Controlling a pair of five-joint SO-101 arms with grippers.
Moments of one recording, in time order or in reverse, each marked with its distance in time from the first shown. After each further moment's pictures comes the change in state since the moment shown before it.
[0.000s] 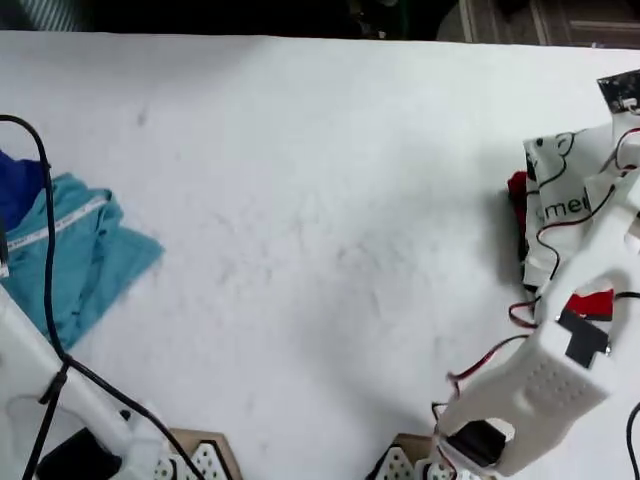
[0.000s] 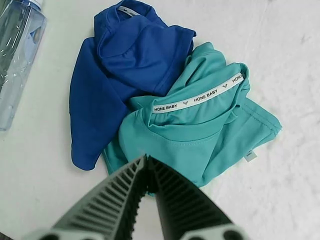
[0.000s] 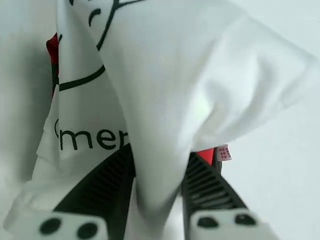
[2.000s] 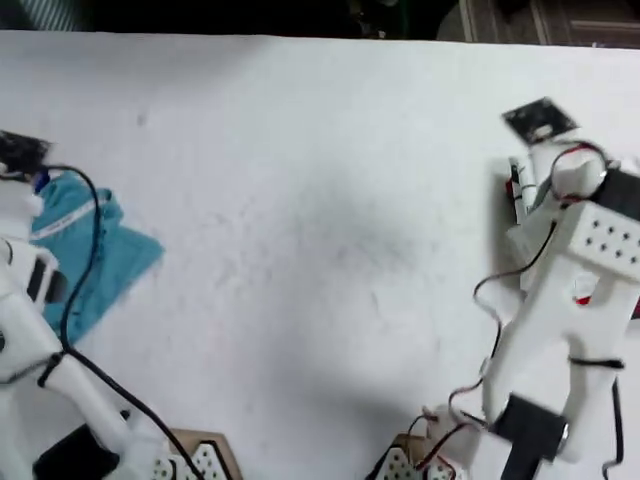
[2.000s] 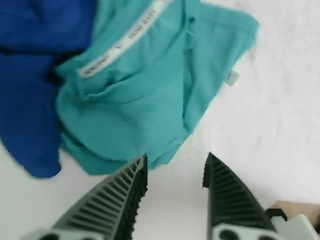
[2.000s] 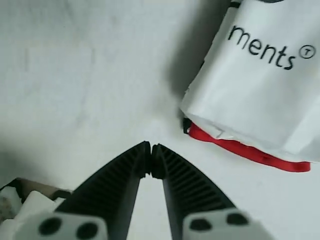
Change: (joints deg) left arm 0.0 2.8 25.4 -6.1 -25.0; right arm -12.3 -38.9 29.2 26.4 0.2
